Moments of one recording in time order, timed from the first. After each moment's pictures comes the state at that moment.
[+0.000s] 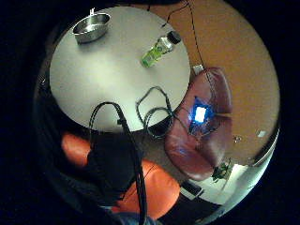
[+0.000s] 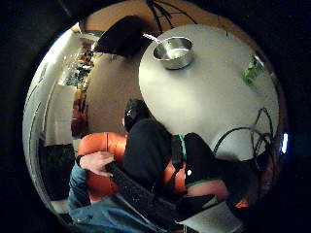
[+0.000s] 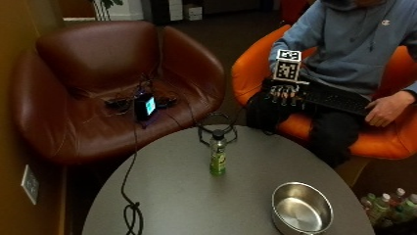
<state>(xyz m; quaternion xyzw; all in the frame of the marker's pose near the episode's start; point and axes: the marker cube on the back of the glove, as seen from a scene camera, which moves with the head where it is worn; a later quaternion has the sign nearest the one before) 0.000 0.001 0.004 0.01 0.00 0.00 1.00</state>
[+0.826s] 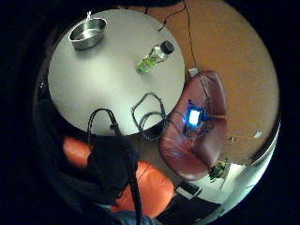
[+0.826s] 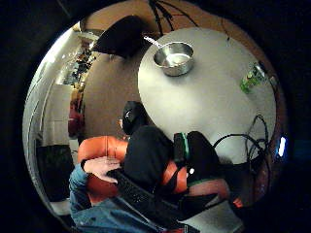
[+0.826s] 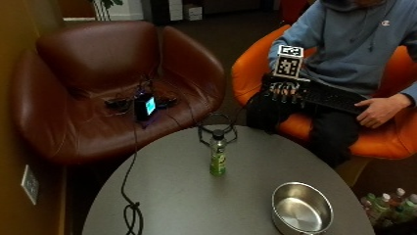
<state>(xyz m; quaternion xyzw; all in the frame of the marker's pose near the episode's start) 0.004 -0.018 -0.021 0.02 0.02 0.00 1.00</state>
